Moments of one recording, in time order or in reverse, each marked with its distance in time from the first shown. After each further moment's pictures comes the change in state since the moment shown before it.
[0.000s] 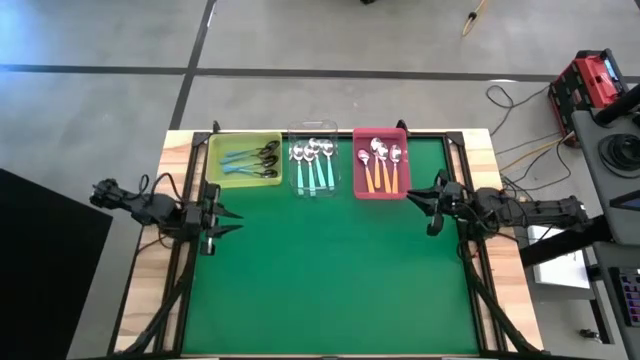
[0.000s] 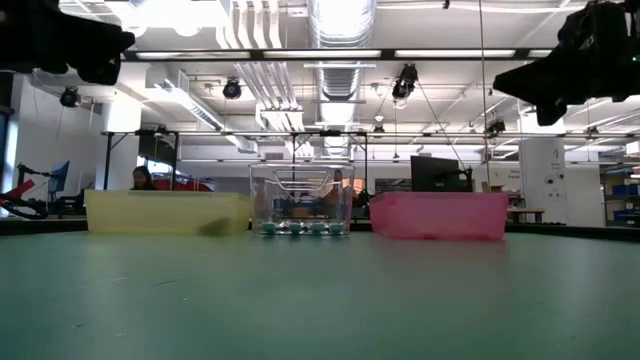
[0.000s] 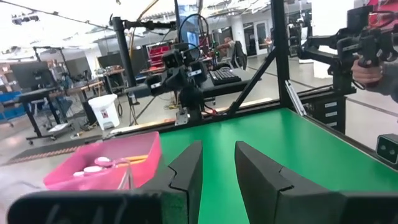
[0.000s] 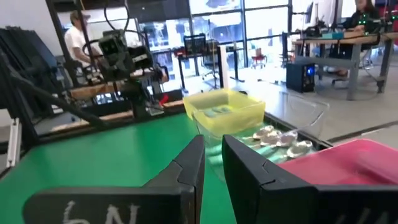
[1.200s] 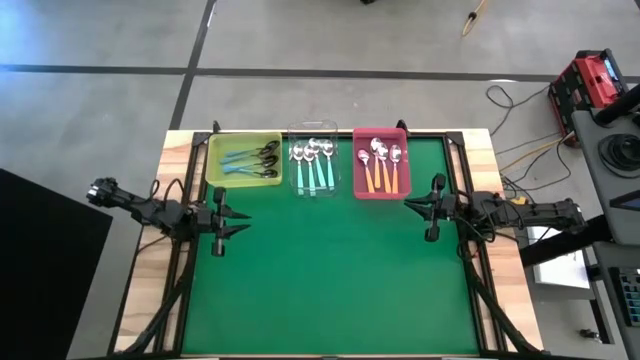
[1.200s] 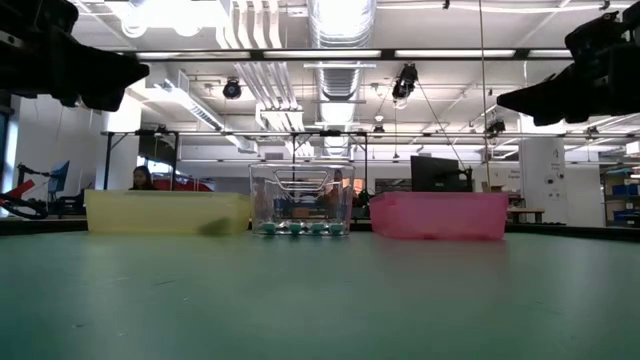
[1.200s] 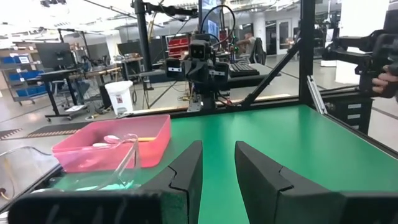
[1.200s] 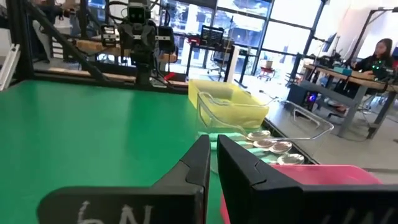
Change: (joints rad) left arm 0.000 0.055 -0.128 0.175 -0.096 -0.076; right arm 0.000 -0.075 -0.077 -0.045 -0.079 -0.293
